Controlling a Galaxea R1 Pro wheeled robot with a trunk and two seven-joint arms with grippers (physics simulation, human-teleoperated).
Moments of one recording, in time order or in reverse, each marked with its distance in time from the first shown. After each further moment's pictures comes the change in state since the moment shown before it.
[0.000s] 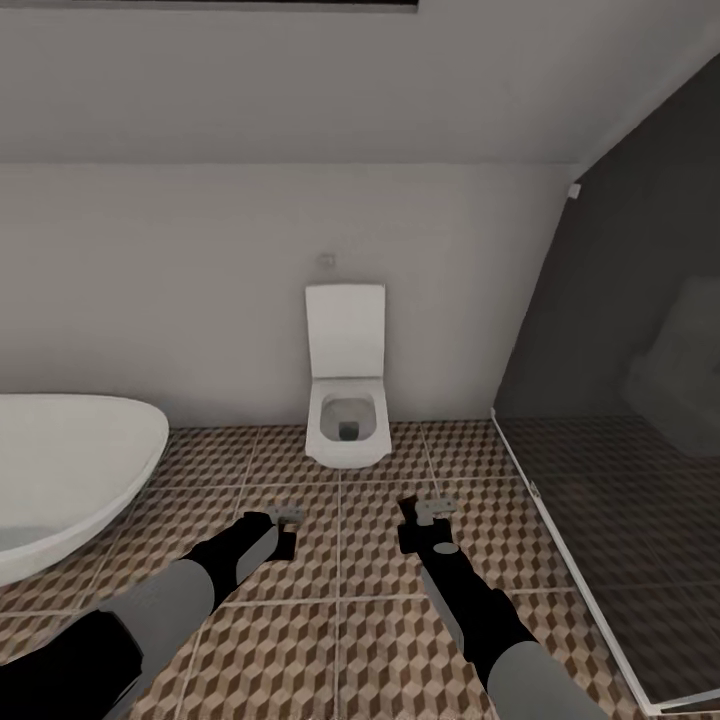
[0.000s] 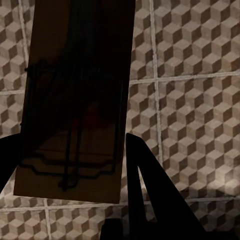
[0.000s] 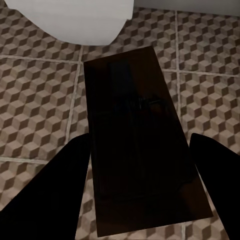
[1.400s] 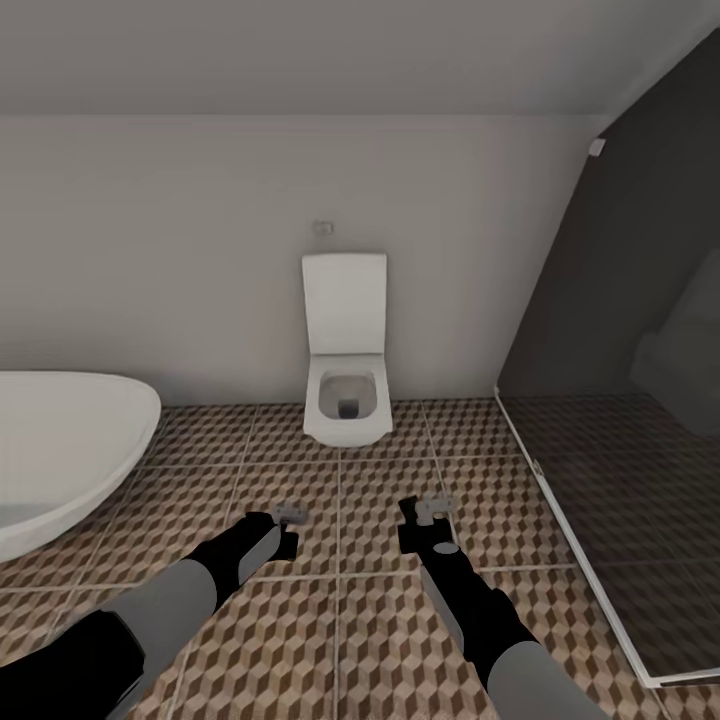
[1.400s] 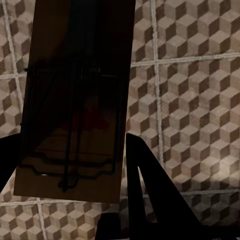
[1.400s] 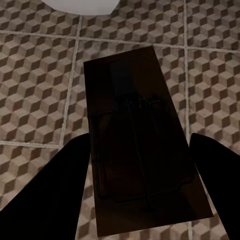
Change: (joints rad) left arm 0.000 -0.007 0.000 0.000 -0.002 0.000 0.000; right arm 0.000 0.000 0.000 0.000 0.000 0.000 -0.001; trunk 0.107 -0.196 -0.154
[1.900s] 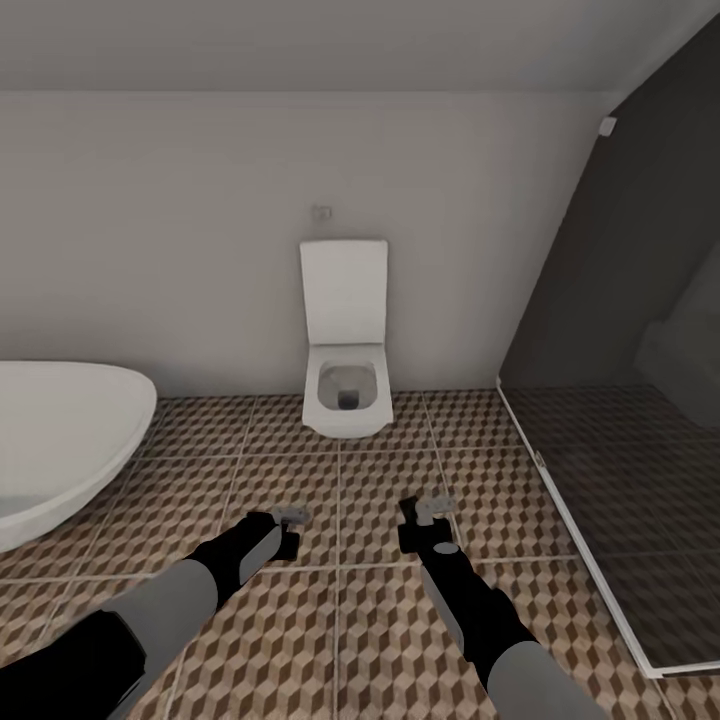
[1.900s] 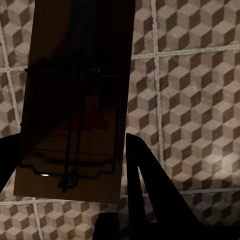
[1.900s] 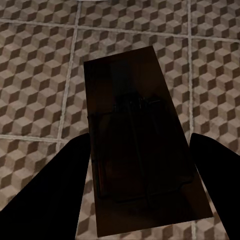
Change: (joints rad) left arm 0.000 -0.004 0.000 0.000 0.000 0.000 0.000; right arm 0.000 0.000 0.000 0.000 0.001 0.000 0.000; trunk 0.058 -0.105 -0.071
